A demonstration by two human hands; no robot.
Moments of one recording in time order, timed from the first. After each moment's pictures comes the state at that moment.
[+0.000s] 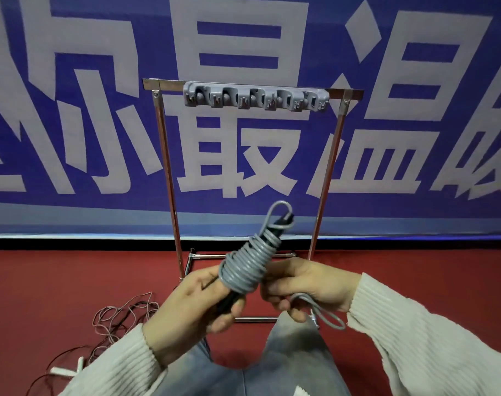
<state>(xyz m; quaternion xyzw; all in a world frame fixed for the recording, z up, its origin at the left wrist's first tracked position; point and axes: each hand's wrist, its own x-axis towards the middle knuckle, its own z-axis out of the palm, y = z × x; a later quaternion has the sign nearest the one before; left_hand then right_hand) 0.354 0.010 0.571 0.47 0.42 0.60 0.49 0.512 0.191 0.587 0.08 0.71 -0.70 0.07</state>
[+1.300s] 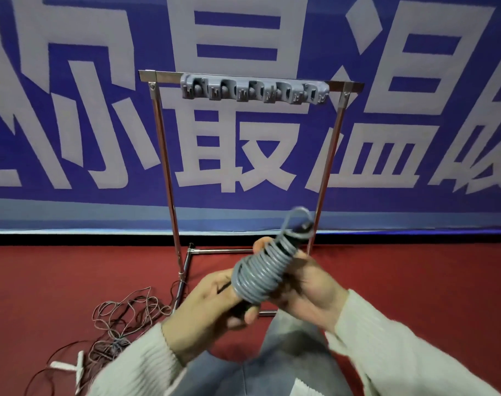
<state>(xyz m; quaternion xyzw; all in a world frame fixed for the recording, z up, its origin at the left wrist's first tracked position) 0.369 0.021 0.559 0.48 0.37 0.61 0.51 0.497 0.157 0.577 0.02 0.48 -0.87 -0.11</state>
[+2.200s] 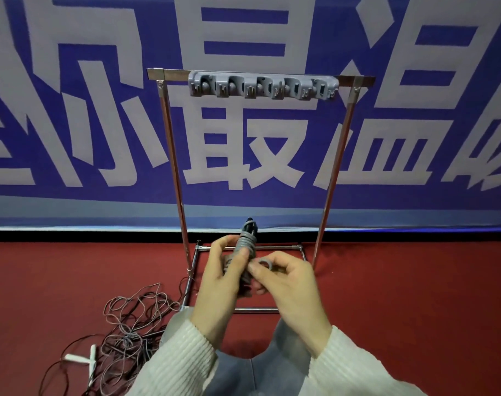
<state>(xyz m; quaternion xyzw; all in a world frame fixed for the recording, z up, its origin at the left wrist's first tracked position) 0.378 0.045 0.546 0.30 0.54 0.72 0.31 0.474 0.127 0.541 0.23 0.63 -0.64 -0.39</state>
